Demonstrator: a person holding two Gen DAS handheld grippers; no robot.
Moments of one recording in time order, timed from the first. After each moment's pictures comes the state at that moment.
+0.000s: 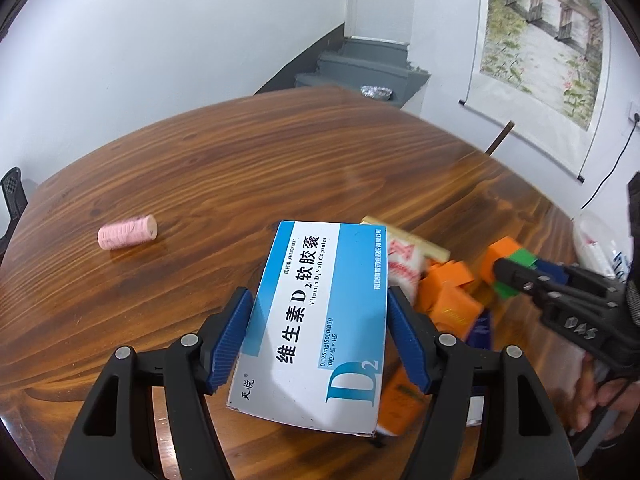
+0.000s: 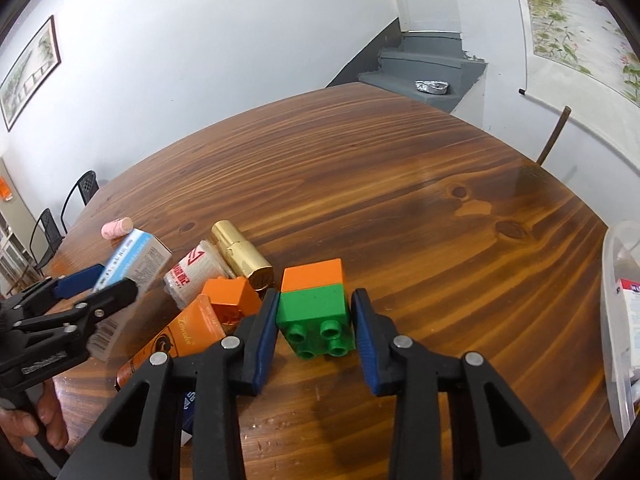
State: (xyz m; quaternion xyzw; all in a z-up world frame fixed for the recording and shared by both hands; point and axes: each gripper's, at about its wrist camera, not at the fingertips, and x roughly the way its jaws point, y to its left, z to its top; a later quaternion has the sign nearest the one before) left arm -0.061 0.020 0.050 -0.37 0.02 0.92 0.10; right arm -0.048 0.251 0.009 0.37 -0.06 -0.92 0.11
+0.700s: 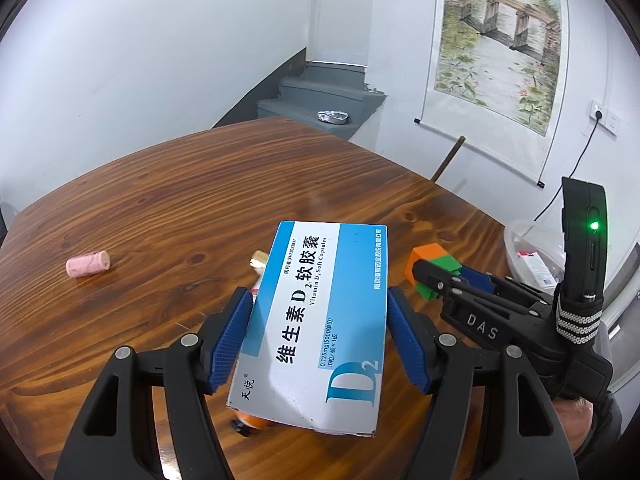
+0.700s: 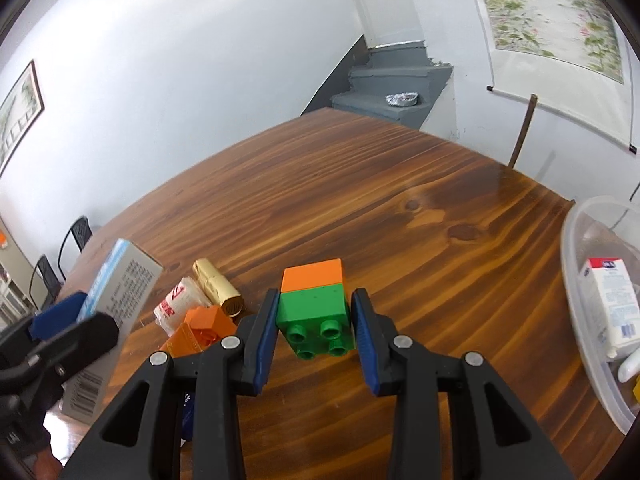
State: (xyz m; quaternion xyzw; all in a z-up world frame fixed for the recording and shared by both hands) left arm -0.026 0.085 0.083 -0.33 0.02 0.93 0.16; right arm -0.036 0.288 0.020 0.33 -0.12 -0.93 0.08
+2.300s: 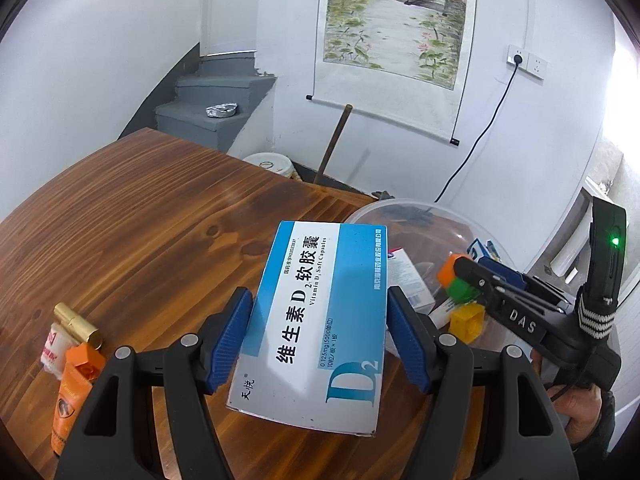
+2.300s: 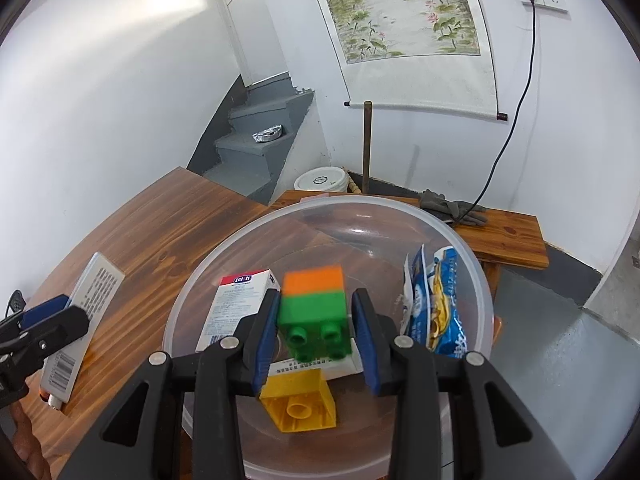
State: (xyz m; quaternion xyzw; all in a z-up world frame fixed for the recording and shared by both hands) left arm -0.013 0.288 0.086 -0.34 0.07 0.89 0.30; right arm 0.051 0.528 0.033 0.30 -0.16 -0.94 -0.10
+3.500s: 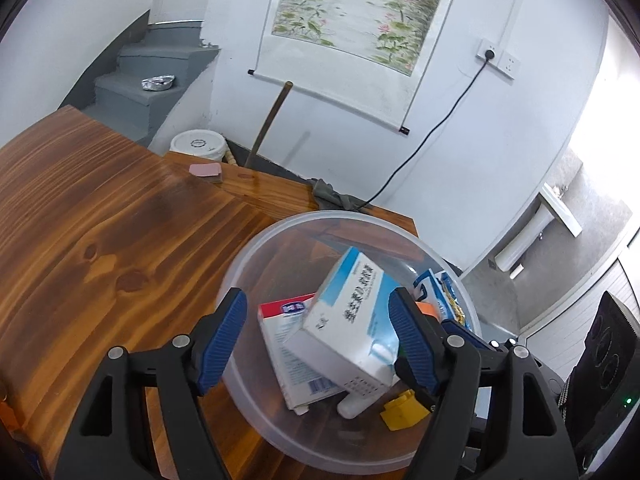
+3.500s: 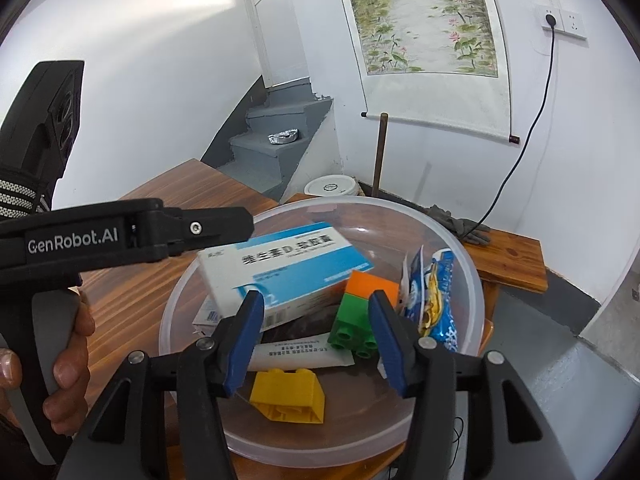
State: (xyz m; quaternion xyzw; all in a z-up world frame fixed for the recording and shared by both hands) left arm -0.056 0.360 0.067 -0.39 0.03 0.83 0.40; right arm 0.066 0.521 0.029 0.29 -0.12 -0.95 -0.07
